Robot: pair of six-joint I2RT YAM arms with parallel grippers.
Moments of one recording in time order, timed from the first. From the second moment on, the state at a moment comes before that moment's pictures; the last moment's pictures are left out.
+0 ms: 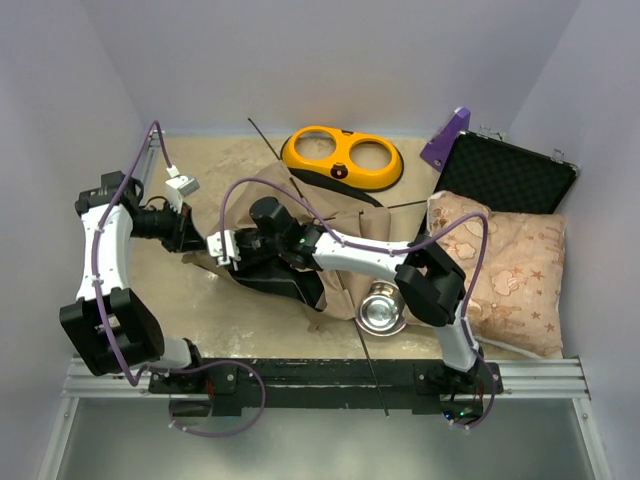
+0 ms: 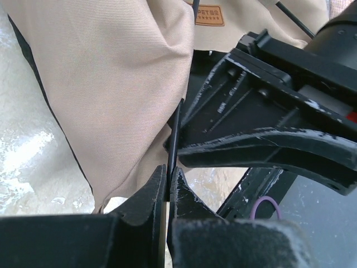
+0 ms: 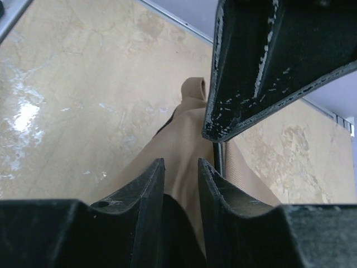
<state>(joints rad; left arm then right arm) 0.34 1.41 1.27 -1.32 0.90 0.84 1.04 2.04 1.58 0.07 -0.53 -0.72</state>
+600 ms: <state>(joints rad) 0.34 1.39 1.28 -1.32 0.89 0.87 1.04 2.01 1.65 0.11 -0.51 -0.72</state>
